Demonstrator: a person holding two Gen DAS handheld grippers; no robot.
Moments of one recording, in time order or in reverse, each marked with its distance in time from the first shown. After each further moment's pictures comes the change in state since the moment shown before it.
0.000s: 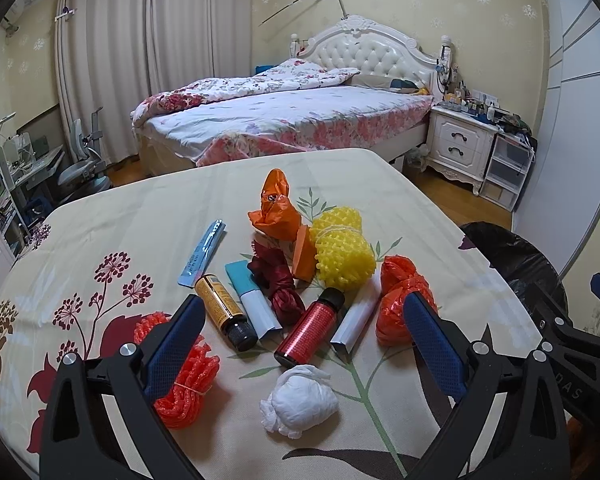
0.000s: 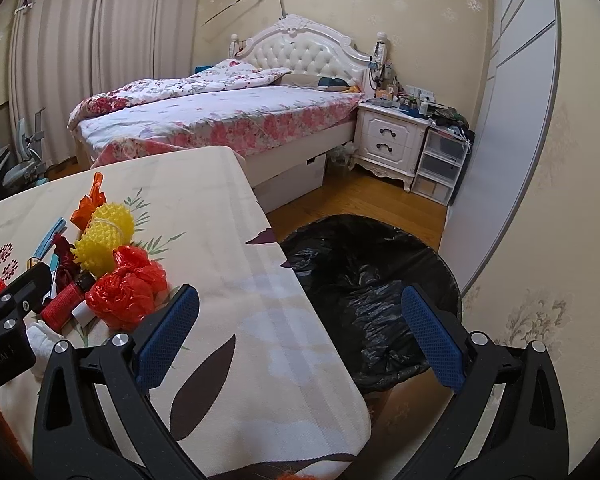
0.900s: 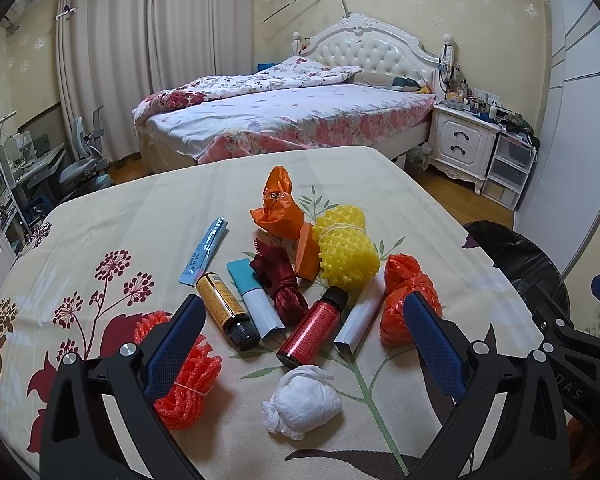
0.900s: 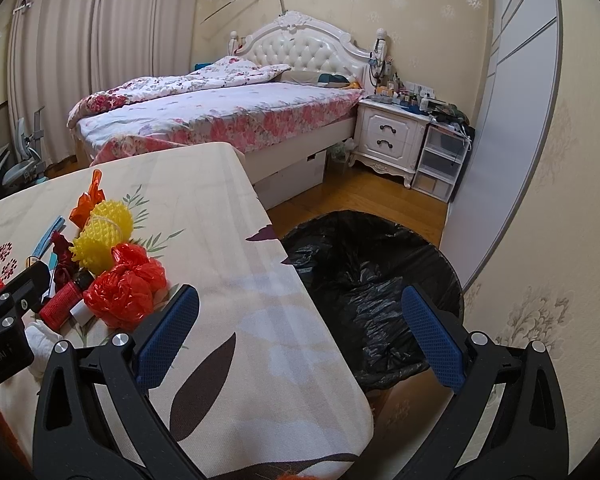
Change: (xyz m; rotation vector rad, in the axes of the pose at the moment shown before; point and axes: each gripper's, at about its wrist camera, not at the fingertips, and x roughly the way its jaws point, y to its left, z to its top) left arm 0.002 0.005 -0.004 -0.002 0.005 0.001; right arm 0.000 -0.001 -0.003 0.001 0.002 0.001
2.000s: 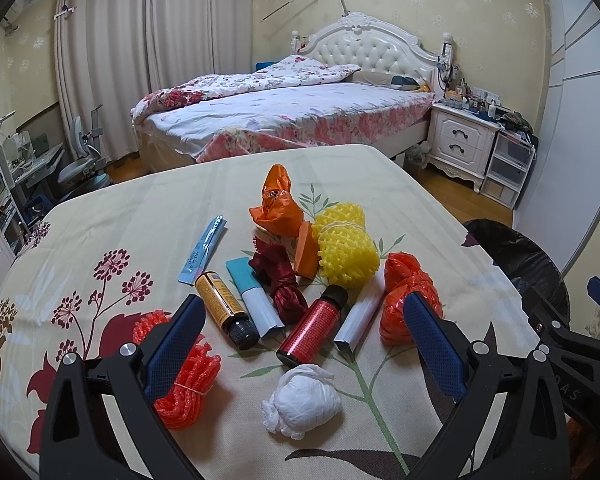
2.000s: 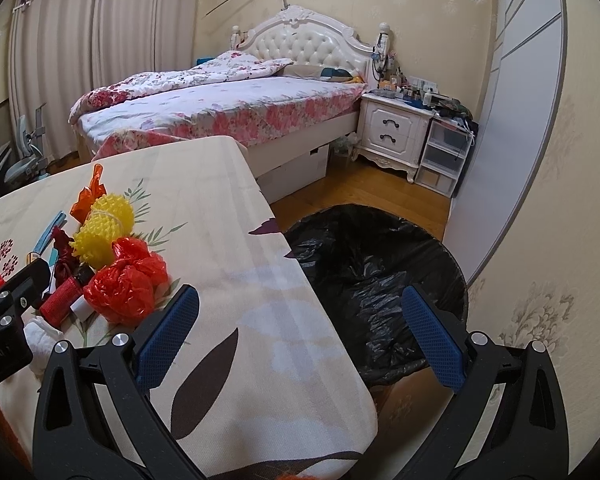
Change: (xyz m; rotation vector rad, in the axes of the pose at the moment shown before) left arm -0.001 0.000 0.000 0.007 0.001 -0.006; right arm 0.007 0.005 -0.012 -0.003 0.016 0.010
